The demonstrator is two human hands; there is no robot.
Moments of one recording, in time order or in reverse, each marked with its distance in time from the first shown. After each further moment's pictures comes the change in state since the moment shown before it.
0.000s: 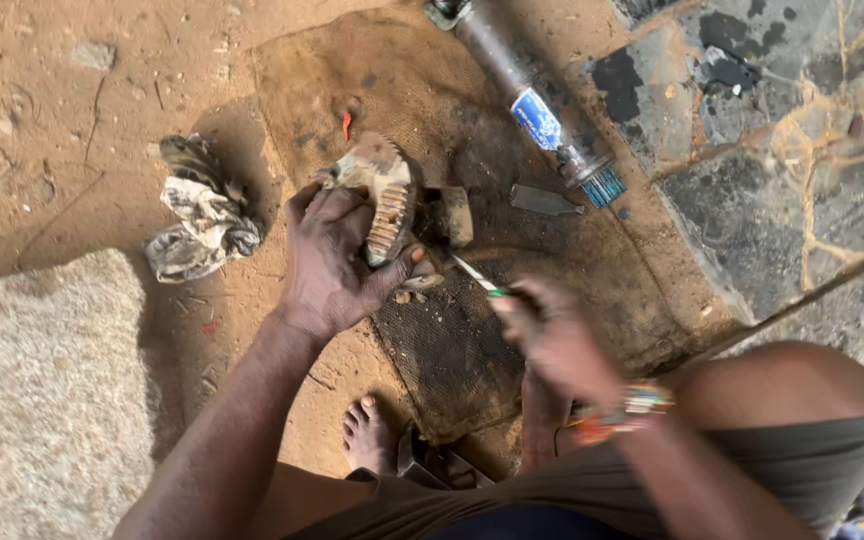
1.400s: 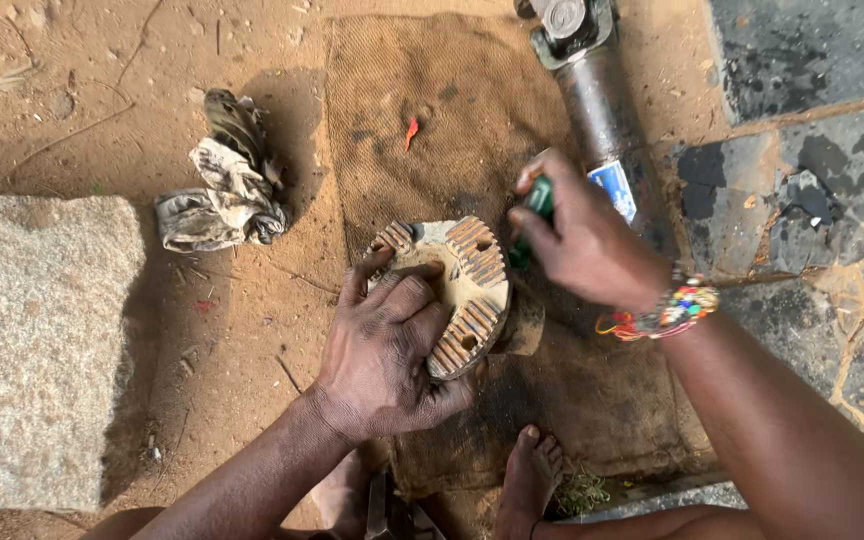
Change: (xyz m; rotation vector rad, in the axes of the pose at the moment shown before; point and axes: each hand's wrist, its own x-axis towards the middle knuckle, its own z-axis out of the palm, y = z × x) left_hand -0.007 0.015 0.003 -0.065 -0.062 -0.153; right_hand 0.210 -0.083 -0.029 -0.516 -0.369 -0.238
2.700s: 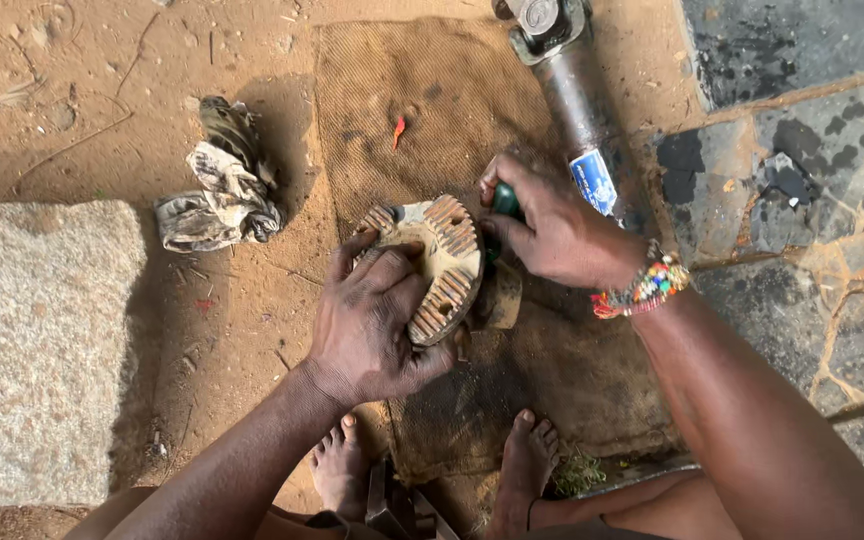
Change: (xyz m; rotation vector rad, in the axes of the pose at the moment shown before) left_hand 0.004 0.001 -0.003 0.040 0.113 0.057; right_hand -0.011 -0.004 -0.002 0.012 -0.090 -0.154
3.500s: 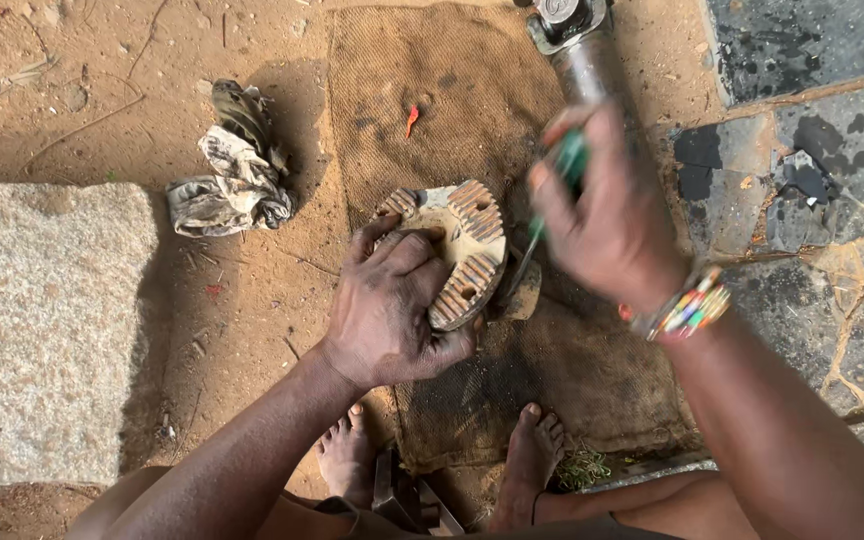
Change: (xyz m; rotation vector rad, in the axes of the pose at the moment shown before) left_hand 0.000 -0.004 0.005 -0.028 -0.052 -0.031; right_hand -0.019 -0.012 -0.008 -0.246 0.528 -0.292
